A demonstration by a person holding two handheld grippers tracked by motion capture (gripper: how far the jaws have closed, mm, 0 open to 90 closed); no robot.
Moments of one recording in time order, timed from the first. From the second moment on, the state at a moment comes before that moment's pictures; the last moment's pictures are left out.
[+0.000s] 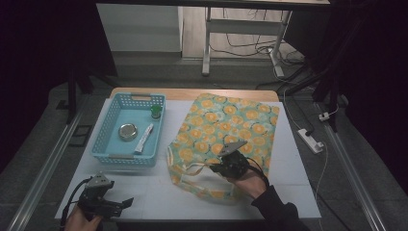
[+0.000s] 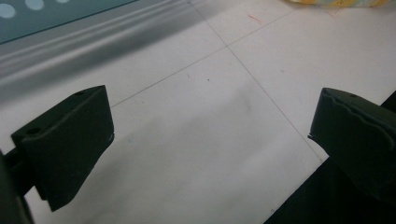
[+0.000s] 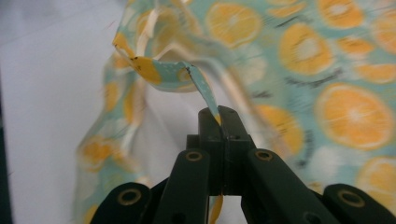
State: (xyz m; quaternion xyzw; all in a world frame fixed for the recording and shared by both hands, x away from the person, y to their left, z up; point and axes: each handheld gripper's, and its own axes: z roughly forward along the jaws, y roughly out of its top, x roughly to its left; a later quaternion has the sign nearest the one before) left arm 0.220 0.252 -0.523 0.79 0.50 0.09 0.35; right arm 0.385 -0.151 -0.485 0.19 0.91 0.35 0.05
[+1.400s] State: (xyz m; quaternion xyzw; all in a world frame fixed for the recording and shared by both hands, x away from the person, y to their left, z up) left arm 0.222 0.256 -0.524 0.78 0.51 0.08 0.36; right arm 0.525 -0.176 -0.474 0.30 0.87 0.37 0.12
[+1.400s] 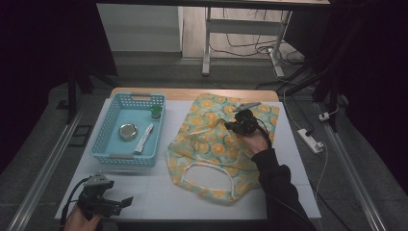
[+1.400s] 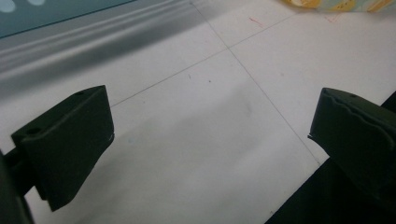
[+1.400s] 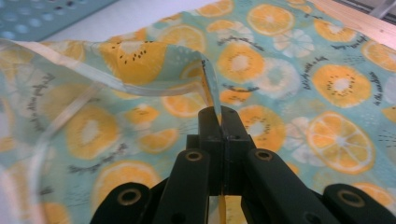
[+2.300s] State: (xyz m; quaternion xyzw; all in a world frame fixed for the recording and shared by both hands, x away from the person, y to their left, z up) left arm 0.221 0.254 -0.524 0.78 0.50 0.08 0.35; right arm 0.526 -0.188 -0.483 0.34 0.86 0.36 0.11
